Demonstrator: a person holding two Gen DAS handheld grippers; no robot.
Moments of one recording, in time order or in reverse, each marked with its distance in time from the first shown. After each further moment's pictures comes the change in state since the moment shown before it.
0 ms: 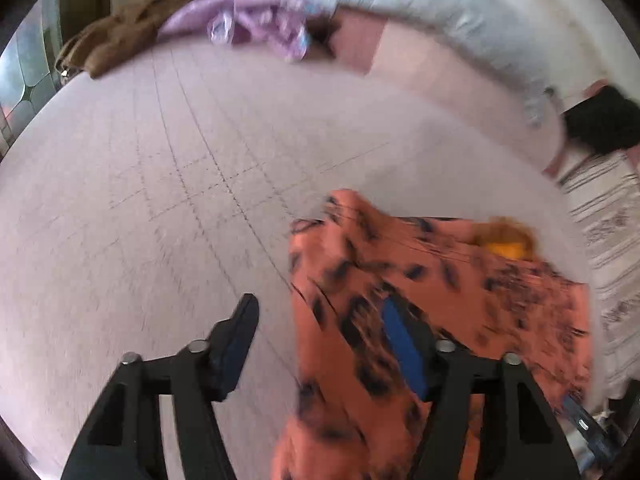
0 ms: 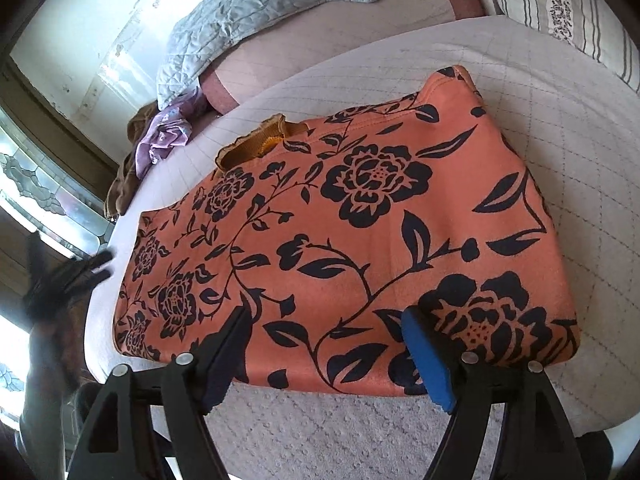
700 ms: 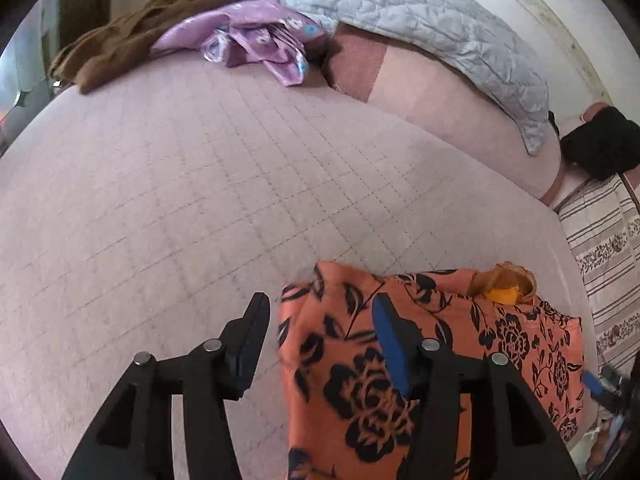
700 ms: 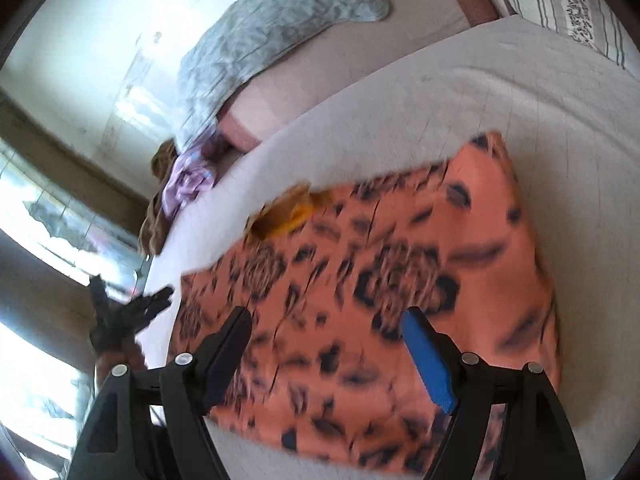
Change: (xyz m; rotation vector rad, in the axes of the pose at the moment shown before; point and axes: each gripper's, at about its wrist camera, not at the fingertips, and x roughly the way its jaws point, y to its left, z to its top) left arm 0.008 -0.003 0.026 -0.038 -0.093 -0.059; right arm -0.005 -0.008 0.084 0.102 -0.027 0.139
